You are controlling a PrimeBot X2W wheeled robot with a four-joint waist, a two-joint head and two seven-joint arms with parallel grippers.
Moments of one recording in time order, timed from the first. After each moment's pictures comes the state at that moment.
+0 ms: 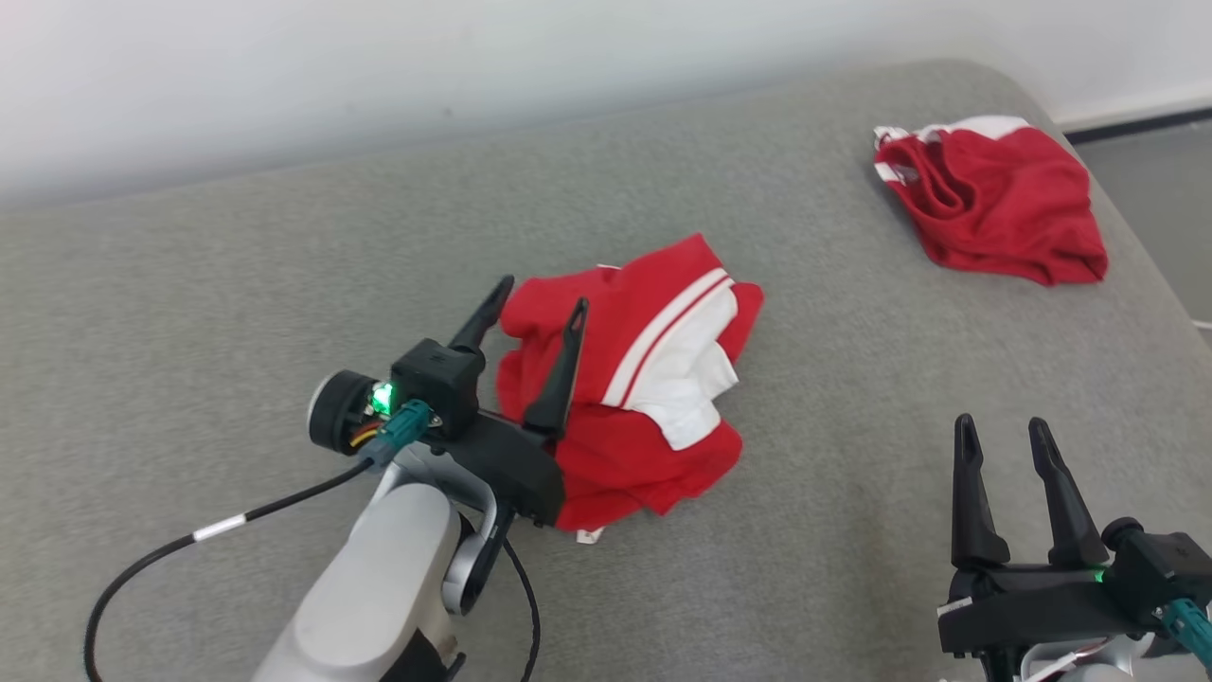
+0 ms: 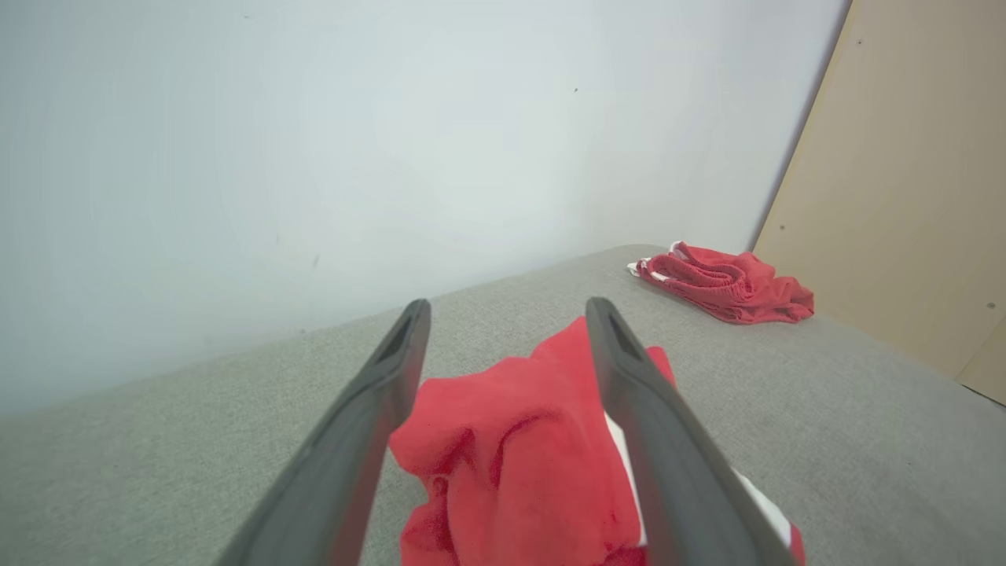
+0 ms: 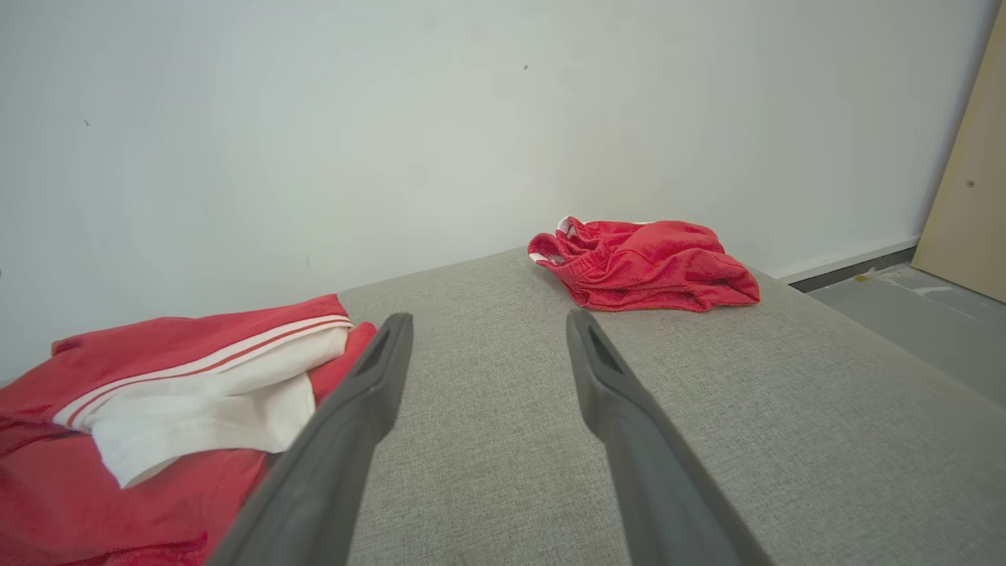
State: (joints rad) left arm -0.65 0.08 -0.50 0.57 -0.38 -0.06 -0.24; right arm -0.10 -0.05 -0.05 0.14 0.25 0.13 -0.24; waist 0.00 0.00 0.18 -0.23
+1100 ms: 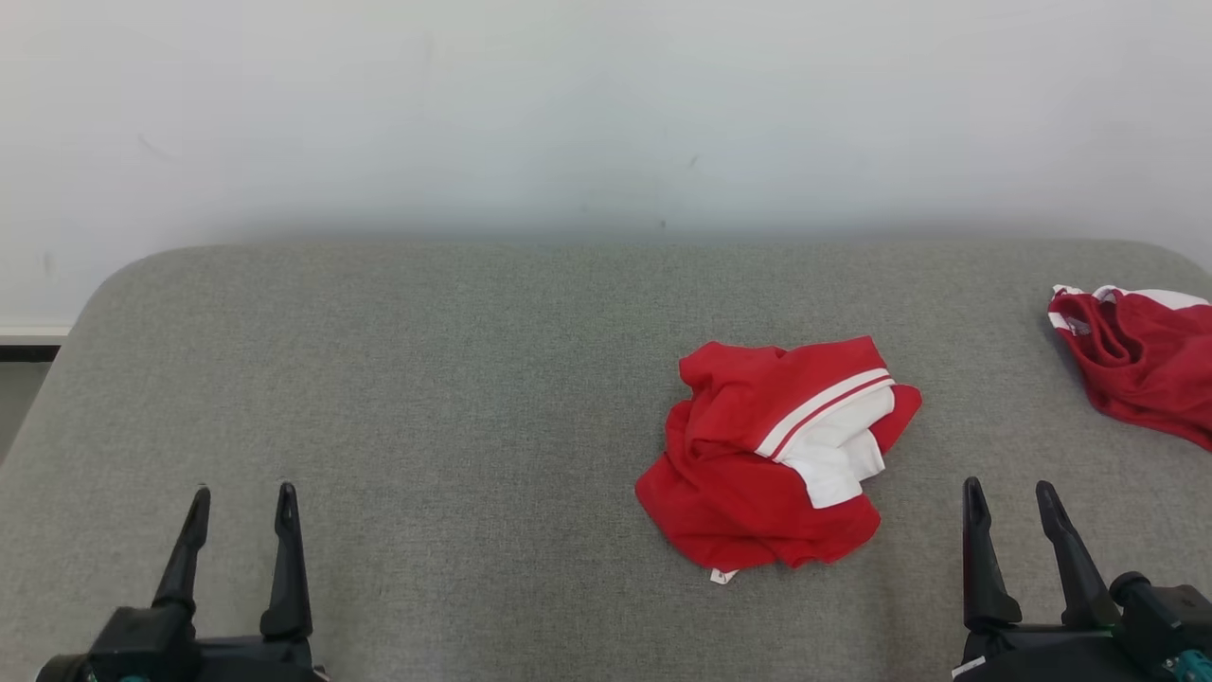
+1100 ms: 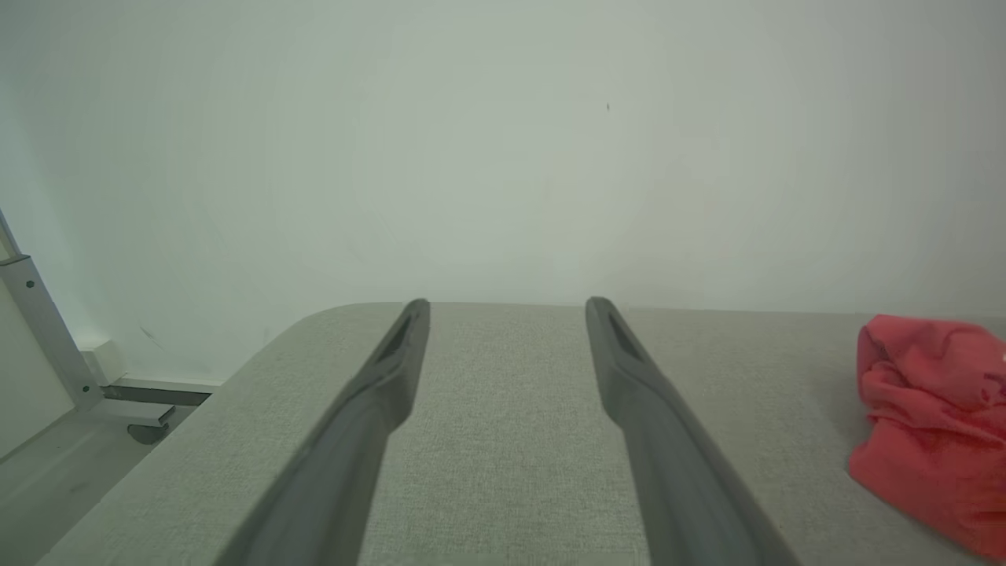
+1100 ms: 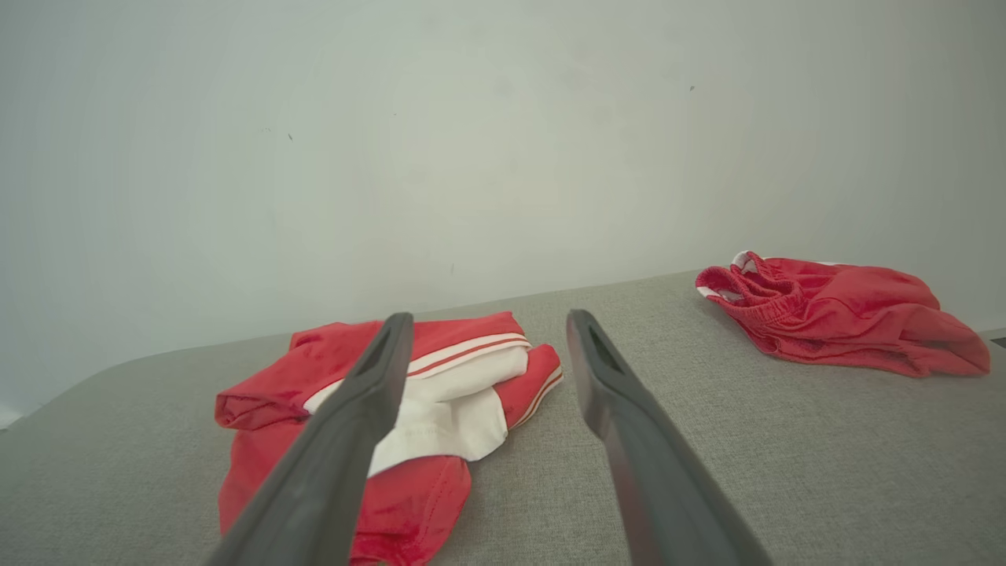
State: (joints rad) left arm -0.07 0.25 -0.09 0.13 -0.31 0.03 -0.26; right arm 0.02 -0.06 -0.06 0.08 0.25 0.13 -0.19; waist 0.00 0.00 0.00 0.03
